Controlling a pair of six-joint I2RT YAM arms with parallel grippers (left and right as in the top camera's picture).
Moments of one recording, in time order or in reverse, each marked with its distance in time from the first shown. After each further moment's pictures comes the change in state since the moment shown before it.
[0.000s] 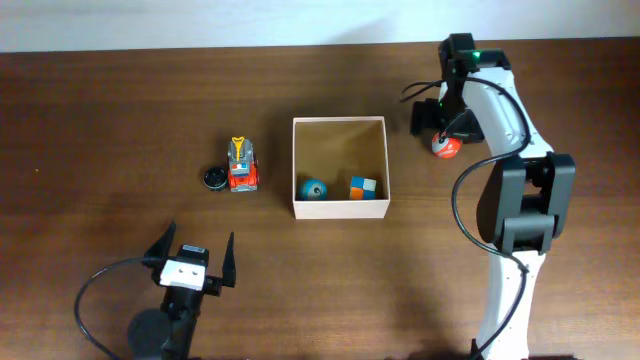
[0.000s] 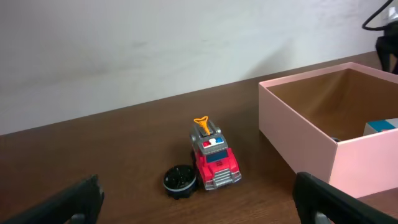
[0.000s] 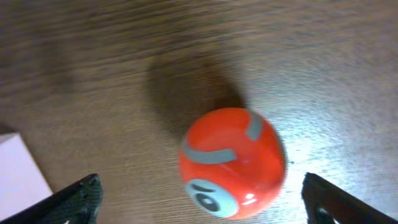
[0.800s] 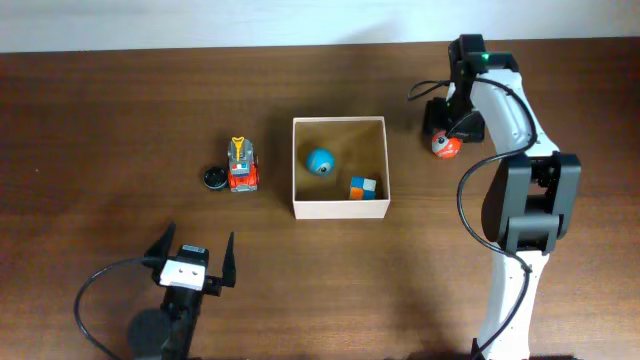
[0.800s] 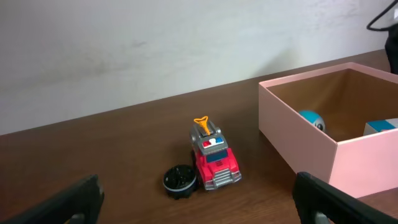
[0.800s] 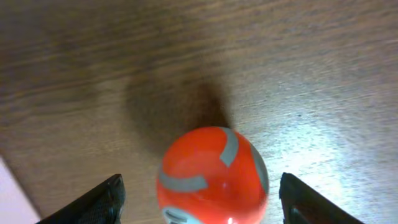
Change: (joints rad) left arm 0.000 0.000 0.000 0.000 0.000 0.000; right arm -0.026 0.000 -0.046 0.064 -0.004 0.009
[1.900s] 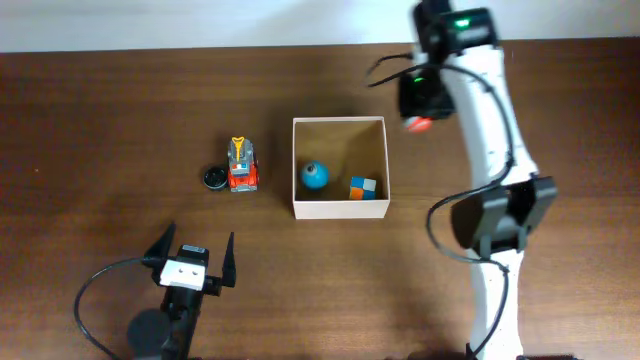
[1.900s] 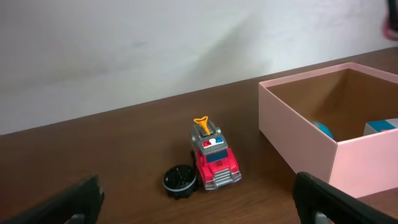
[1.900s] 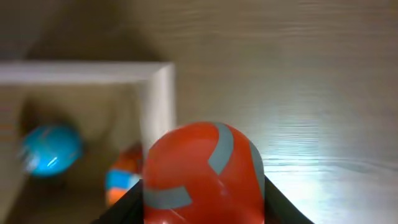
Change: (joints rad) left arm 0.000 0.000 0.000 0.000 0.000 0.000; right arm 0.243 0.026 0.540 -0.492 -0.024 -0.008
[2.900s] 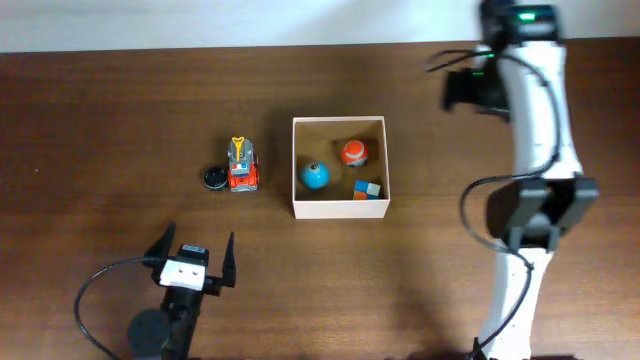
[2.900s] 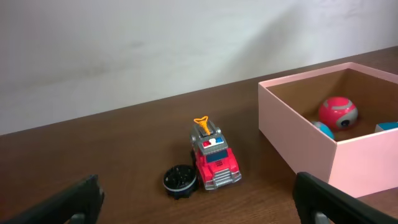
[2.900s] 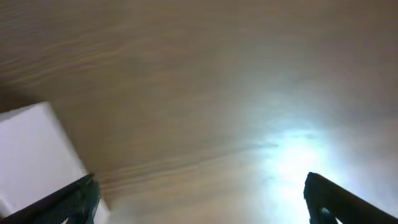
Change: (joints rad) left arm 0.000 0.000 0.000 0.000 0.000 0.000; right arm -0.299 0.000 -0.002 -0.040 0.077 0.008
